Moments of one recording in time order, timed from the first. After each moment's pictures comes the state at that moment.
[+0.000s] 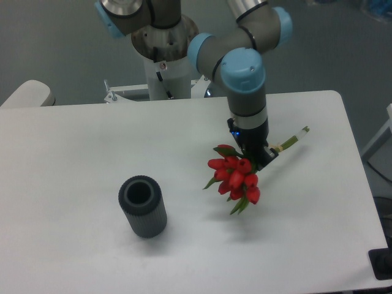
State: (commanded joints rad) arm 2.53 -1.85 -1.89 -0.77 1.71 1.52
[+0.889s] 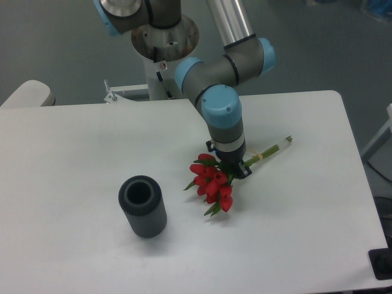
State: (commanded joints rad) arm 2.51 -1.95 -1.89 -0.77 1.77 1.56
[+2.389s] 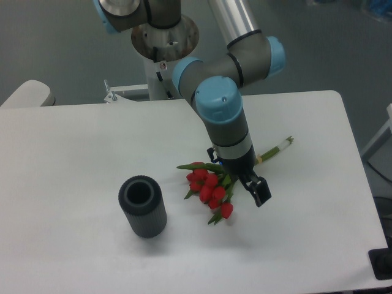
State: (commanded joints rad) arm 2.44 -1.94 -1.51 -0.84 1.70 1.44
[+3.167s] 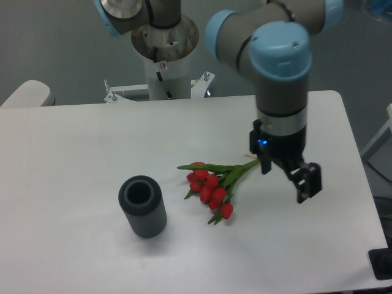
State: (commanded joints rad) arm 2.58 -1.97 -1.16 -1.27 1.57 1.63
